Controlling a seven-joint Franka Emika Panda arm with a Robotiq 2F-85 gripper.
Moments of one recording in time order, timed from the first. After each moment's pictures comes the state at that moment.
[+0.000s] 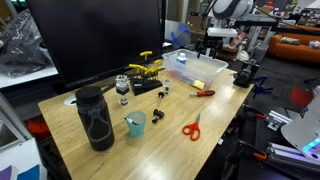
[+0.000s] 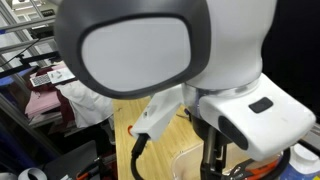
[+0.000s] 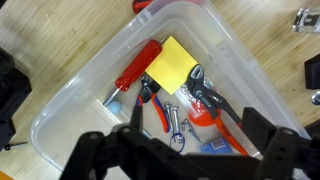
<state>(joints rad) -0.21 0.07 -0.18 -2.31 0.03 2.42 0.50</state>
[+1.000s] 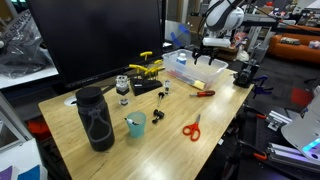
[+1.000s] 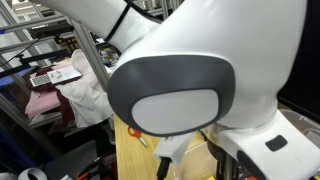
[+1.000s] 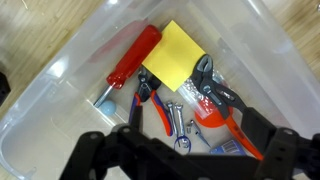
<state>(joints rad) -0.20 0.21 -0.20 -2.27 0.08 2.52 0.46</state>
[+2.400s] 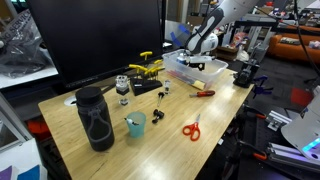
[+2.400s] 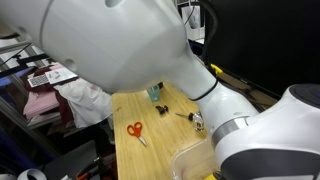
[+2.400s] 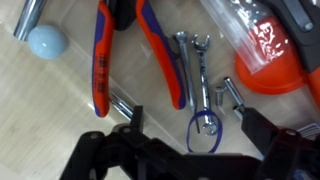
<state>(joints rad) -0.23 0.75 -0.25 -1.82 0.15 2.59 0.40</state>
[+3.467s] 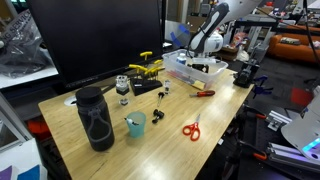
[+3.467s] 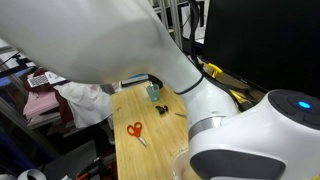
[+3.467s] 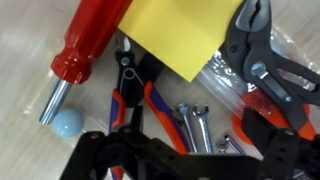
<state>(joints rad) -0.23 0.65 -0.22 -1.98 0.26 2.59 0.39</state>
